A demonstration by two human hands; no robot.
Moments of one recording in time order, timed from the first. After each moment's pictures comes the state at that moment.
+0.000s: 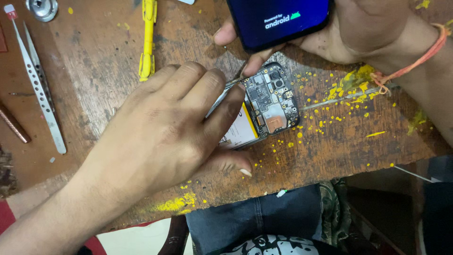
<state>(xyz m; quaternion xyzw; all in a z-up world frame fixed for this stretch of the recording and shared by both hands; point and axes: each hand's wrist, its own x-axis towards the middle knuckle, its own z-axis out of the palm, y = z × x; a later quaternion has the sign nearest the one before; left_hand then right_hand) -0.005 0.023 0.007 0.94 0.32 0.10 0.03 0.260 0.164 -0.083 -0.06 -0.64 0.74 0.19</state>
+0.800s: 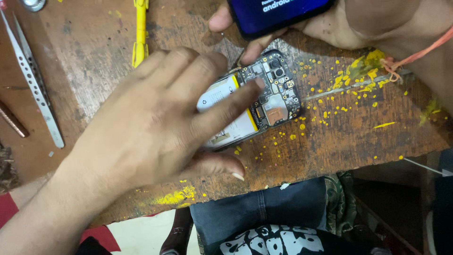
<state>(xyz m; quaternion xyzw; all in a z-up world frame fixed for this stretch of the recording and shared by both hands) -0.008 0.029 0.008 0.94 0.30 0.11 0.14 0.264 0.165 -0.103 -0.05 -0.65 0.73 0.21</state>
